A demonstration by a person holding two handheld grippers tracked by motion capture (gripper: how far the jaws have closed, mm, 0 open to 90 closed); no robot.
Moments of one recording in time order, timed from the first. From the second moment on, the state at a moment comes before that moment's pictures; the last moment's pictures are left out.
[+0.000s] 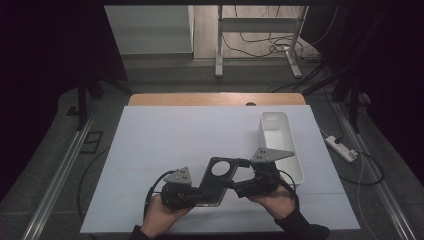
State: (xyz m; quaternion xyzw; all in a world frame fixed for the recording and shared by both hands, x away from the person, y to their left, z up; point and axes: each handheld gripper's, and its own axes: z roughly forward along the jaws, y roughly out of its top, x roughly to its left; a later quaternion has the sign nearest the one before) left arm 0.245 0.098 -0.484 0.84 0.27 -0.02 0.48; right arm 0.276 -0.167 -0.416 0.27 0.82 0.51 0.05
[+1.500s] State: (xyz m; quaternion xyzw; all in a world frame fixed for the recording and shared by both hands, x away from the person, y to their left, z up) left arm 0.238 0.092 -0.483 0.84 0.29 -0.01 0.46; right arm 0.271 -0.181 -0.395 0.29 0.81 0.49 0.13
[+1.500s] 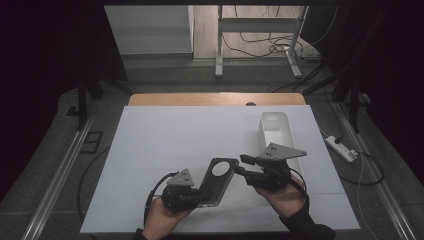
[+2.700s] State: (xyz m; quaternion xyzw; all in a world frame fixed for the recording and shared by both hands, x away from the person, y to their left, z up) left arm 0.240 0.088 -0.489 0.84 0.26 -0.03 0.47; right arm 0.267 -0.180 -0.394 0.28 0.81 0.50 0.12
